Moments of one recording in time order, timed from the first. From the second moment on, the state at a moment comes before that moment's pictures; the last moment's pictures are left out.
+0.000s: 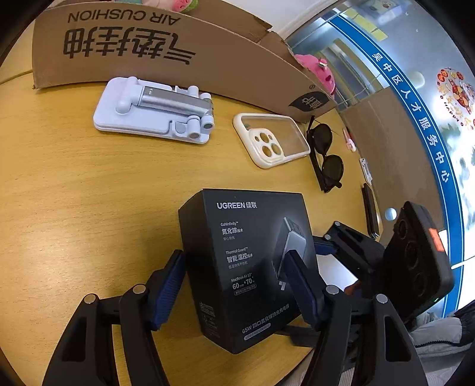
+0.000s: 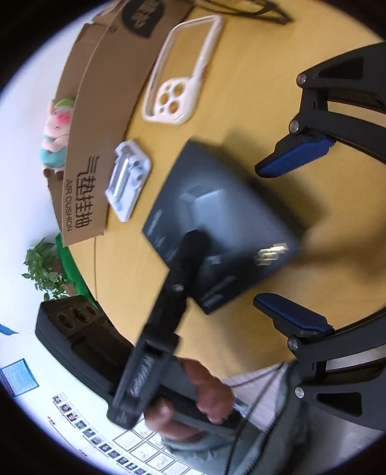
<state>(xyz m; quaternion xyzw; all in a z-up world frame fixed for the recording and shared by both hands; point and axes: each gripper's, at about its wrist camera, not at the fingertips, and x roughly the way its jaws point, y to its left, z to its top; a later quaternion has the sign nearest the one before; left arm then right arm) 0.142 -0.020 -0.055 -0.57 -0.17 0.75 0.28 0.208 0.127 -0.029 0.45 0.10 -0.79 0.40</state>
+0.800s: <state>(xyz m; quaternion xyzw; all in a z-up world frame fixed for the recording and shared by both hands) 0.122 -0.016 0.028 -0.49 -0.12 0.82 0.27 0.177 0.110 0.027 0.36 0.17 -0.85 0.35</state>
